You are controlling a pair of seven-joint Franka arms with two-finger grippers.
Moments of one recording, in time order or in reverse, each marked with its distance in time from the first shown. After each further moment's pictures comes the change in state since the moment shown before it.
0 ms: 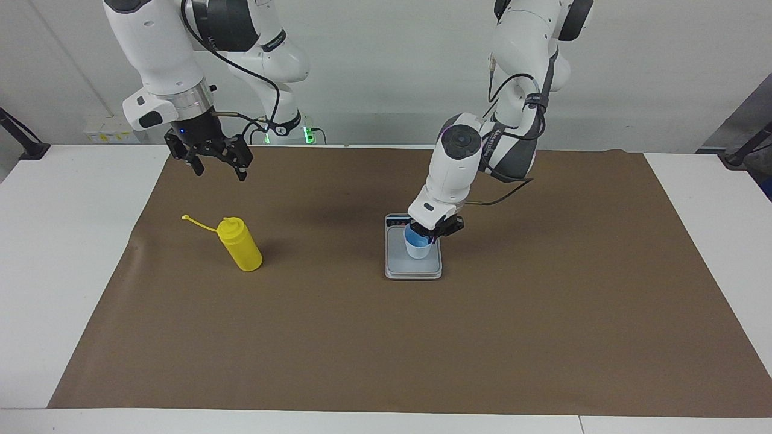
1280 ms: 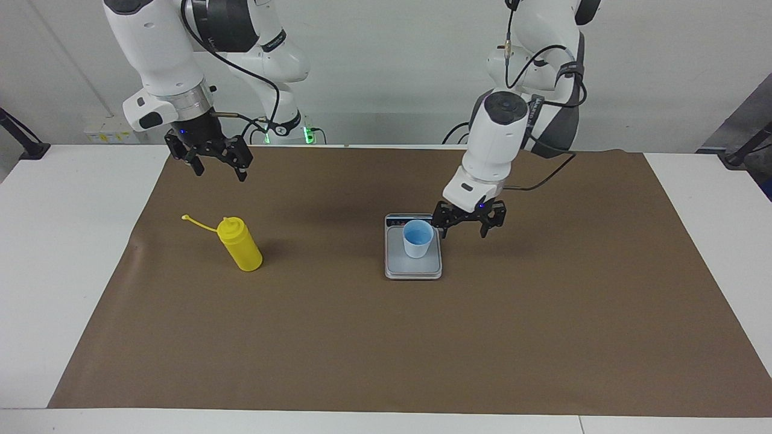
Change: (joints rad) left arm 0.117 -0.147 0.032 0.001 0.041 -0.029 0.131; right arm -0.002 0.000 0.000 -0.001 0.000 0.000 0.000
